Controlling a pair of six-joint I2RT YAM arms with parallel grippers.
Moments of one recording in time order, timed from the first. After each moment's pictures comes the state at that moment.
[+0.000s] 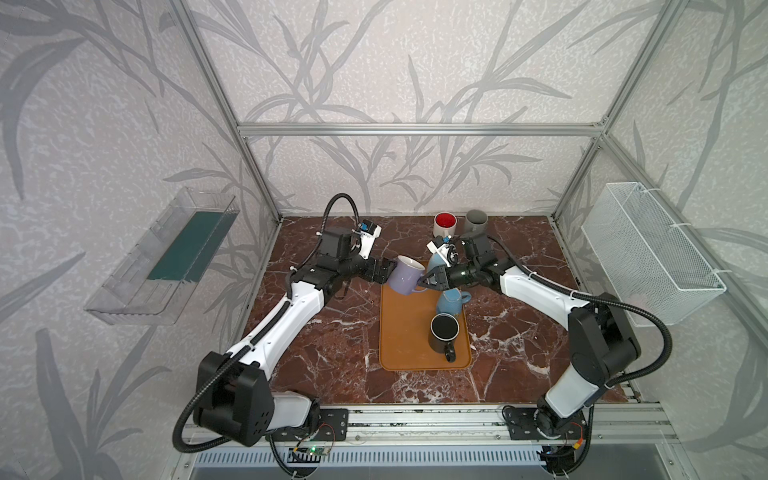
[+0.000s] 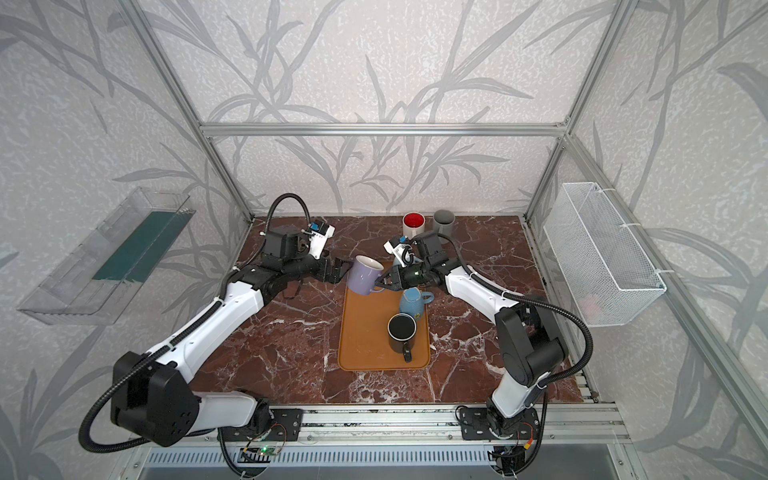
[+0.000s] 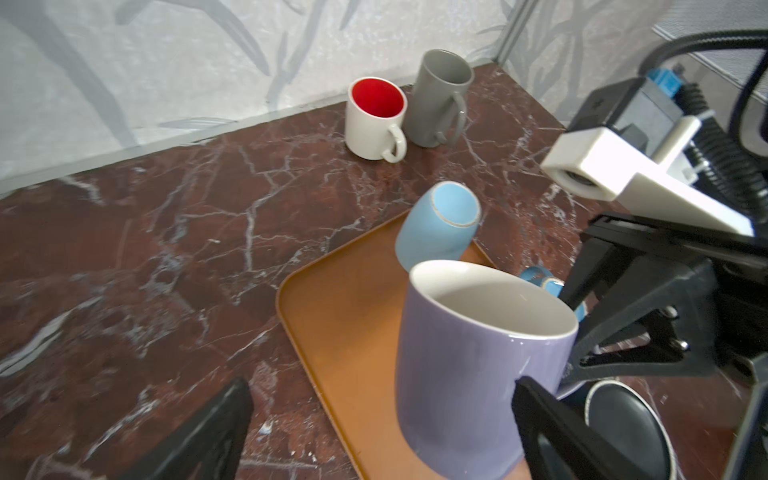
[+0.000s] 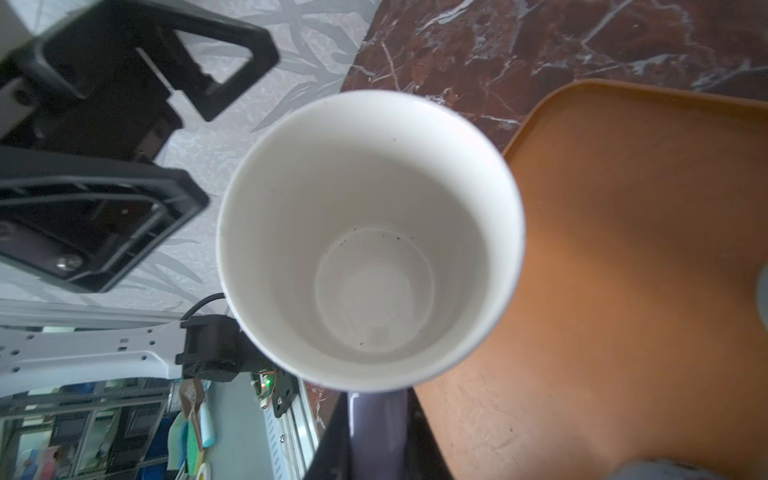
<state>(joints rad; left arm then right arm) -0.30 1.32 1.07 -0.33 0.30 -0.03 0.50 1.69 1.18 -0.24 -0.80 0.35</state>
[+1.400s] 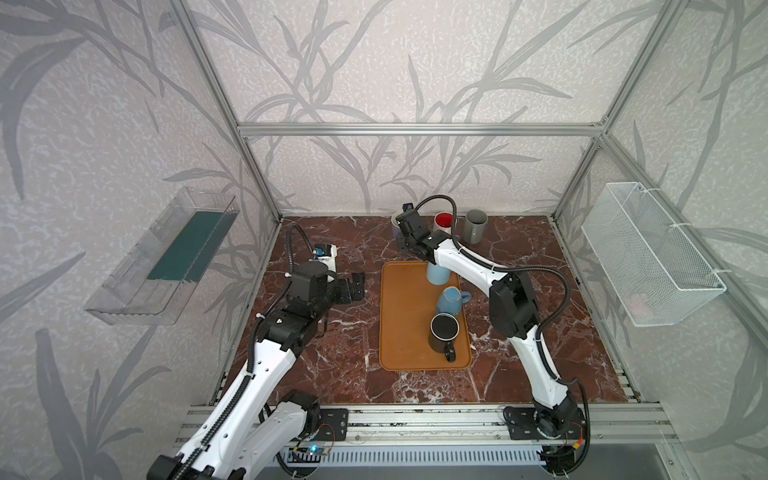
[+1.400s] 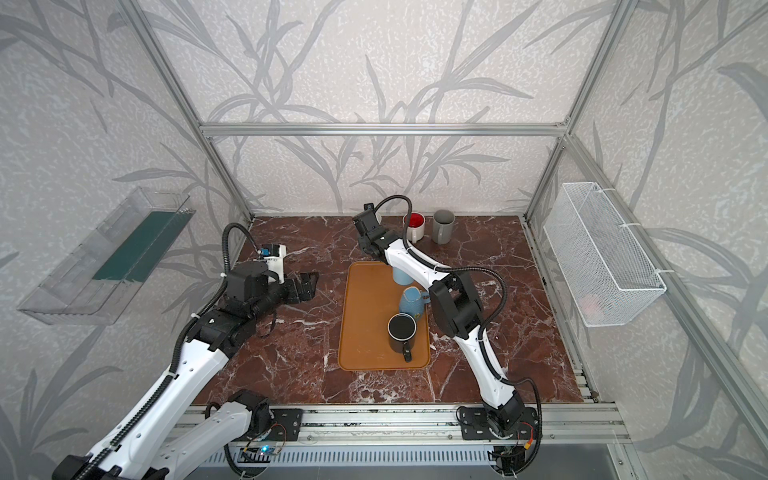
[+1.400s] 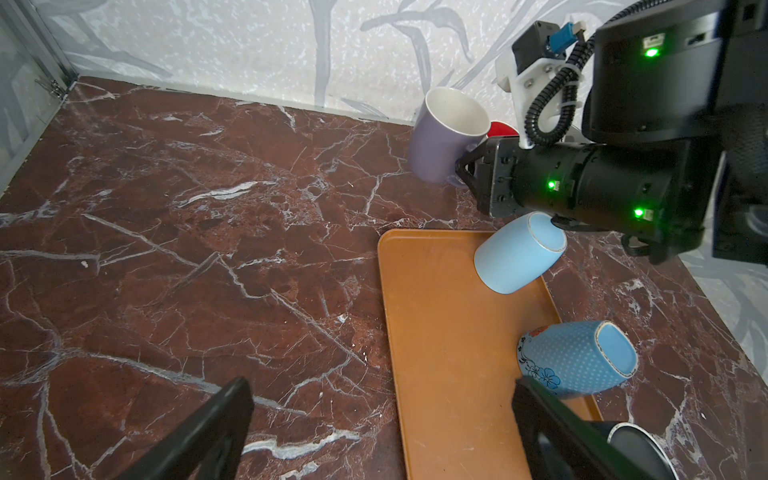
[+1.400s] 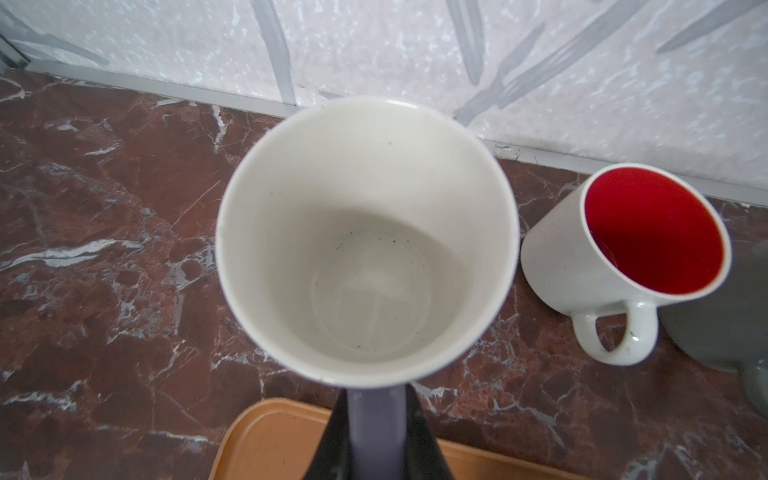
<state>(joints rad) -0.30 0.89 0.83 -0.46 -0.02 -0.34 0.67 2.37 2.12 -0.48 0.35 0.31</state>
